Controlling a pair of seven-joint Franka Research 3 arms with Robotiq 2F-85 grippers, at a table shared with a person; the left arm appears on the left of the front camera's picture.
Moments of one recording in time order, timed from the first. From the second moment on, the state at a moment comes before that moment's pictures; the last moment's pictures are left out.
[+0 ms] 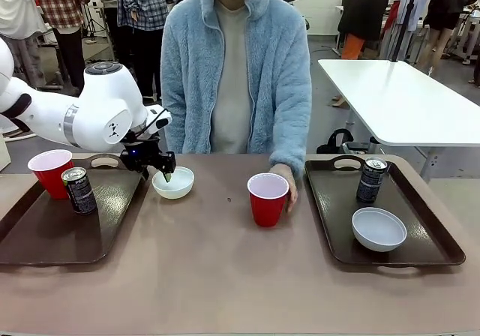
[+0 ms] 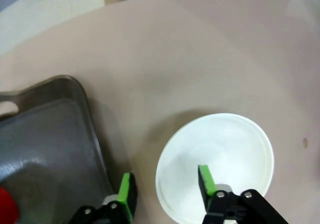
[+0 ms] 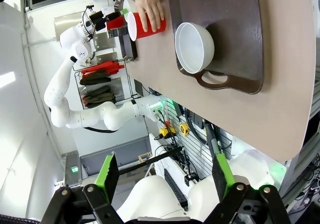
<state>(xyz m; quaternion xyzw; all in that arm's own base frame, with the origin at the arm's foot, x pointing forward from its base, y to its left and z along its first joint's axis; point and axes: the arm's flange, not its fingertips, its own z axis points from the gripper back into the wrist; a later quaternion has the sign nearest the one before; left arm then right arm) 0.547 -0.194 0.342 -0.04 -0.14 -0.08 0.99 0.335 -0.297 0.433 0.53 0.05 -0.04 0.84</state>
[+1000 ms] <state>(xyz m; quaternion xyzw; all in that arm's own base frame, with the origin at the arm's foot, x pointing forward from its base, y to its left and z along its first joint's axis) 0.541 -0.192 0.365 -0.02 -0.13 -0.08 0.99 0.335 -0.297 0.433 0.53 0.05 -0.04 0.84</state>
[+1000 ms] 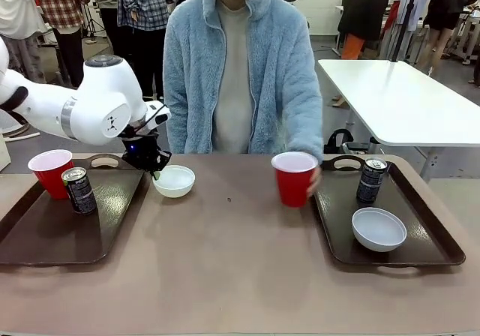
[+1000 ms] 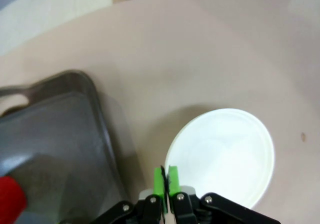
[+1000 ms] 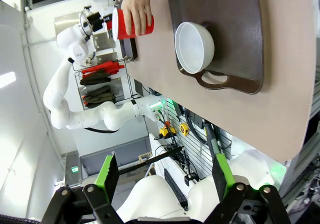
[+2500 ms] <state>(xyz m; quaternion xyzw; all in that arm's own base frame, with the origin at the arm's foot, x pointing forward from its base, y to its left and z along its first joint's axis) 0.388 -0.037 0.489 -0.03 -0.06 -0.06 1.00 0.335 -0.296 0.433 0.53 0.05 -0.04 0.84</state>
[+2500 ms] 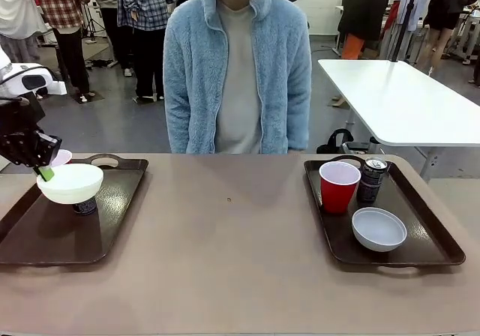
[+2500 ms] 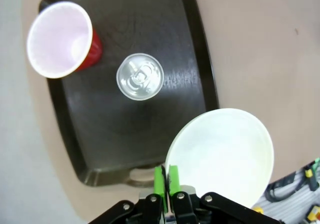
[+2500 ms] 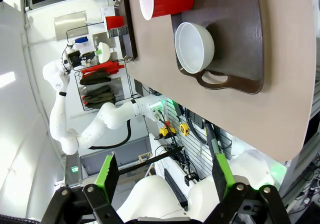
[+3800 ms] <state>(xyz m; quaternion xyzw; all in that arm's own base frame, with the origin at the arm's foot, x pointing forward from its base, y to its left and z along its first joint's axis) 0.381 -0.036 0.415 0.00 -0.05 -0.08 1.00 0.335 -0.296 0.433 0.53 0.05 -0.04 0.84</state>
